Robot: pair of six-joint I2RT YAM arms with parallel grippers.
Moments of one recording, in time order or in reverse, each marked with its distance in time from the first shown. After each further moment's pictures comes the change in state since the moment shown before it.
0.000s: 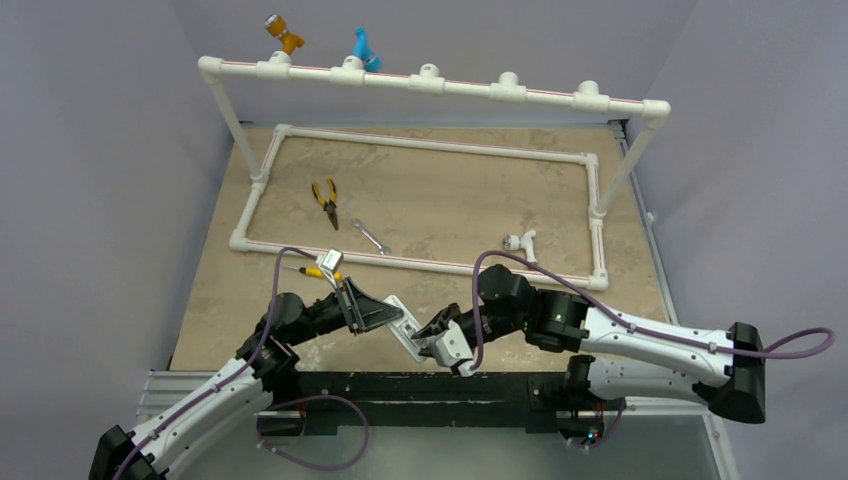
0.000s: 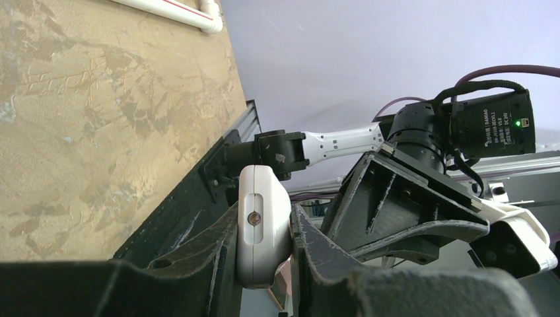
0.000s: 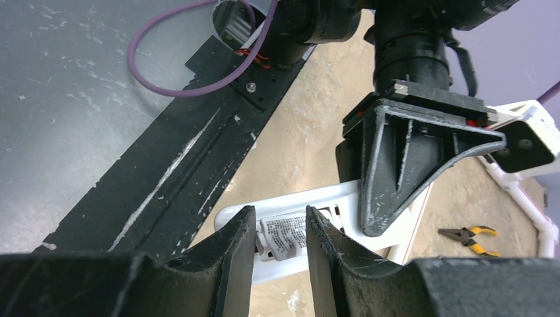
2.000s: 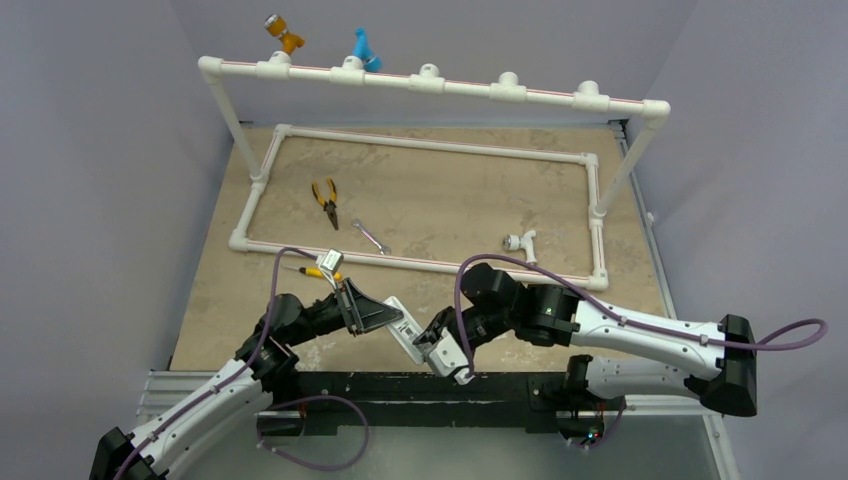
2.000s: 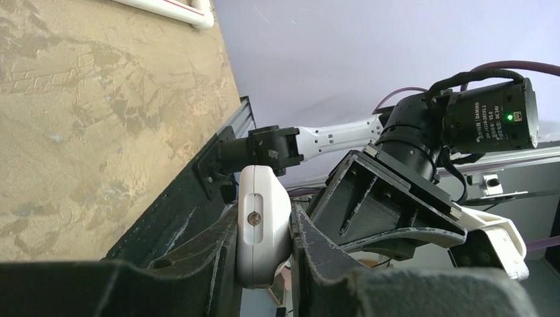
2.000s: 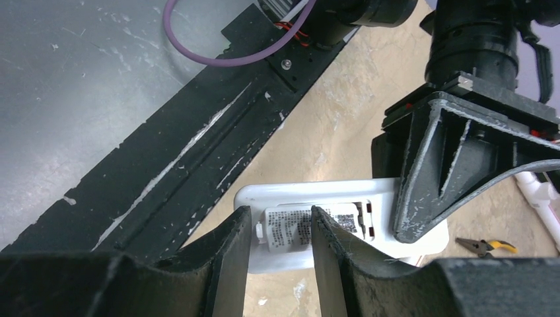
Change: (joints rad) left arm 0.000 -0.016 0.000 0.003 0.016 0.000; right arm 0.011 0.063 0.090 -0.189 -0.023 -0.157
